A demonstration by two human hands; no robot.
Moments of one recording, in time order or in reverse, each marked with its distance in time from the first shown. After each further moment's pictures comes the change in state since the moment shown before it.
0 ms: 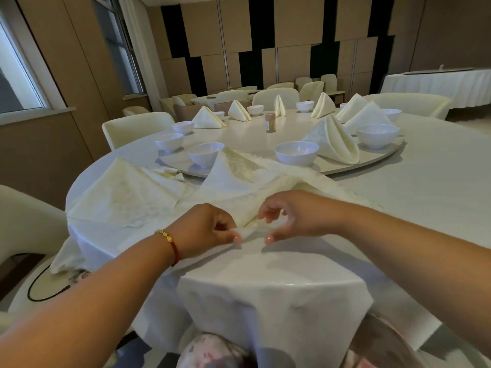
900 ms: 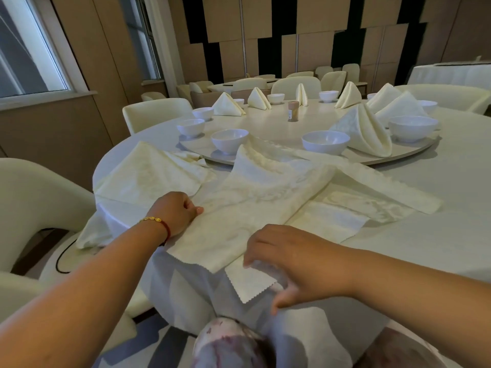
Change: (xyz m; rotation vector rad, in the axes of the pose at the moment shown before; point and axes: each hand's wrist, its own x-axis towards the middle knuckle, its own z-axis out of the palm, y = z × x) left_hand -0.020 -0.084 -0.020 0.091 0.211 -0.593; right_hand -0.015 -0.048 0.072 -0.204 0.002 -0.538
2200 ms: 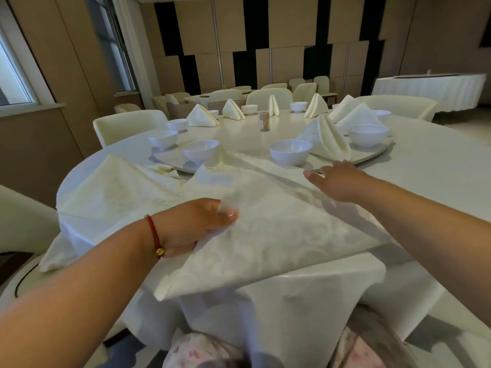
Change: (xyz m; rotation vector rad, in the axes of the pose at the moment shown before) left_hand -0.061 0.090 -0.005 -0.799 -0.653 0.314; right_hand -0.061 0.115 -0.089 -0.170 -0.104 1.259
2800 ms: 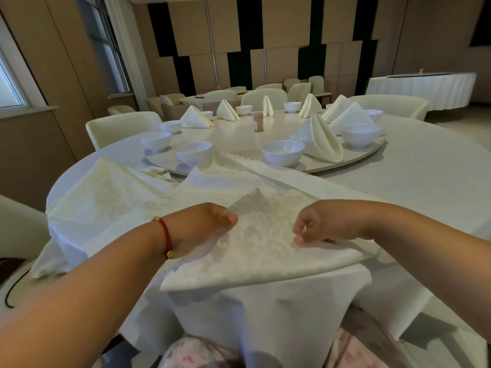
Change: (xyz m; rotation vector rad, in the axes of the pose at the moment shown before) left_hand 0.013 0.011 0.014 0.377 0.145 -0.161; right_hand -0.067 -0.009 0.006 0.373 -0.402 -0.326
